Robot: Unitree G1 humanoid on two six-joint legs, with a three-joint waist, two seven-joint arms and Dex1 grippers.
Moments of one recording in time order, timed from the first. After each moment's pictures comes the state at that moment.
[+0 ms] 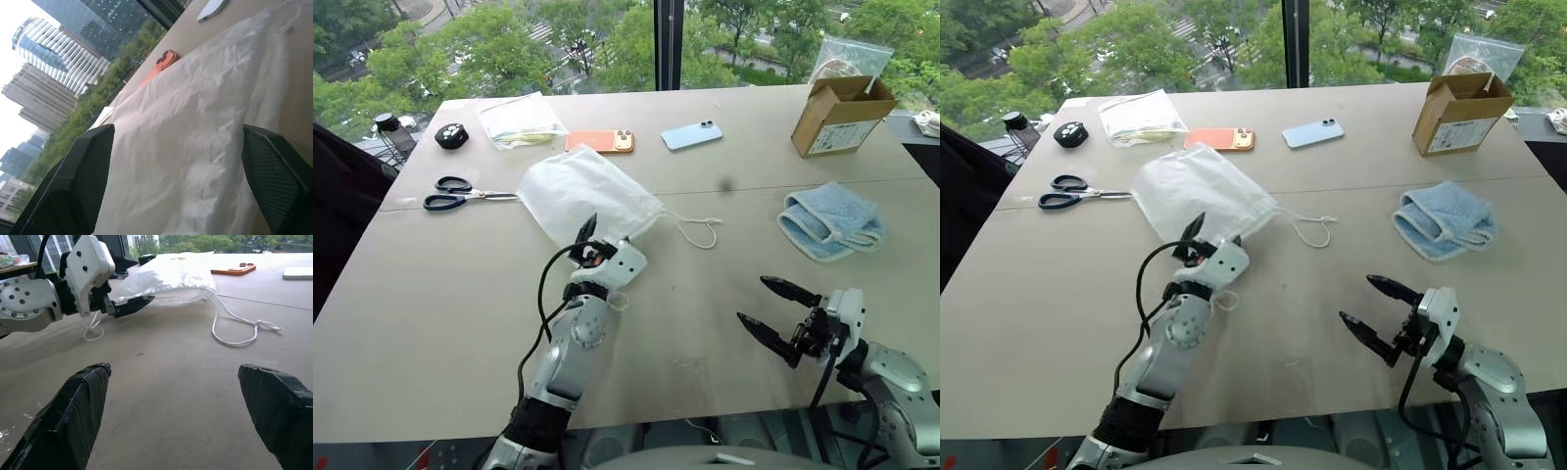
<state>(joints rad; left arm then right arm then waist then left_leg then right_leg) -0.10 0.23 -0.23 -0.11 0.66 0.15 0.13 0.26 -0.47 -0.08 -0.25 0.51 -0.03 0.95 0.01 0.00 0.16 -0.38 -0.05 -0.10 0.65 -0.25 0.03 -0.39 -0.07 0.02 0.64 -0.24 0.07</state>
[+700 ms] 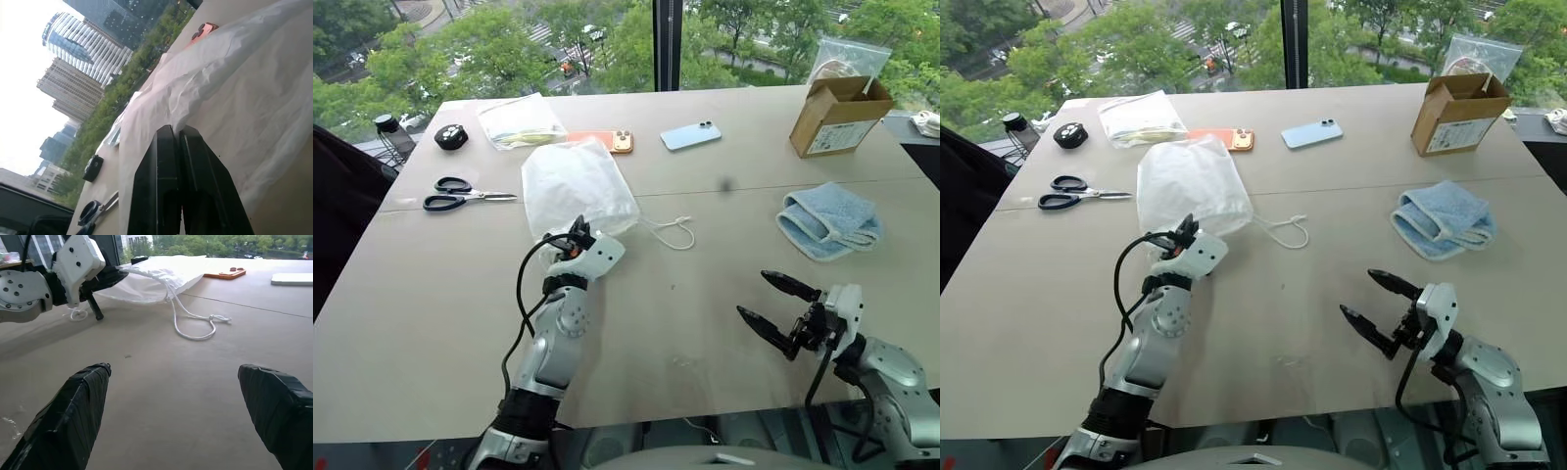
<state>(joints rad) -0.16 0.32 -0.17 -0.08 0.69 0.17 0.15 0.18 -0.44 -0.09 -0.21 0.46 -0.05 0.87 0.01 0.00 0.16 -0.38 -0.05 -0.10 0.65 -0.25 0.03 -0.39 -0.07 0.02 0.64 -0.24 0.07</state>
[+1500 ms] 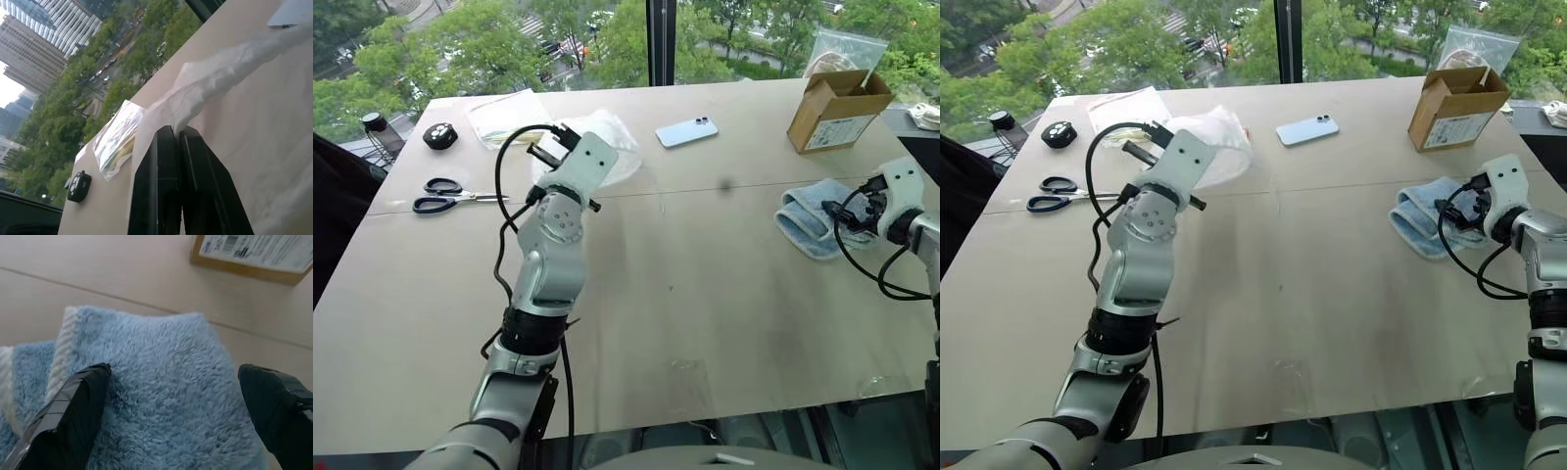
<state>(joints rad) -0.63 0.31 -0.13 -0.23 0.63 0.81 -0.31 -0.65 -0.77 -0.10 0.61 0.16 0.42 0.68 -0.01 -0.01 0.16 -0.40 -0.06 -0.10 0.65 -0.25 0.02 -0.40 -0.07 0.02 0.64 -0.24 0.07</state>
